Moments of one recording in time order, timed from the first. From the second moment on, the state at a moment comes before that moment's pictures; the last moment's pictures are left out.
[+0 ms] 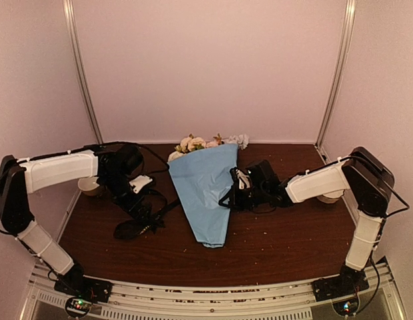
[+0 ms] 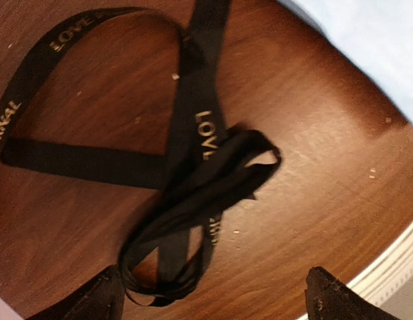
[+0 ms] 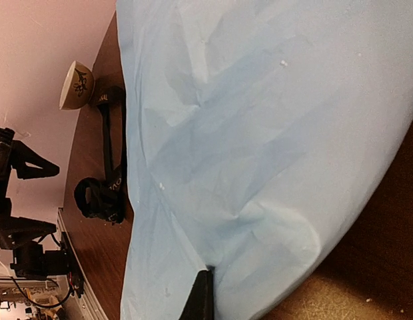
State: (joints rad) left arm -0.55 1.55 1.12 -0.96 0.08 0.05; right arm 0.72 1.85 0.99 0.20 -0.35 0.75
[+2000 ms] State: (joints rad) left arm -0.65 2.00 1.30 -0.49 0.07 0.20; right arm 0.70 1.85 0.99 0.20 -0.35 0.76
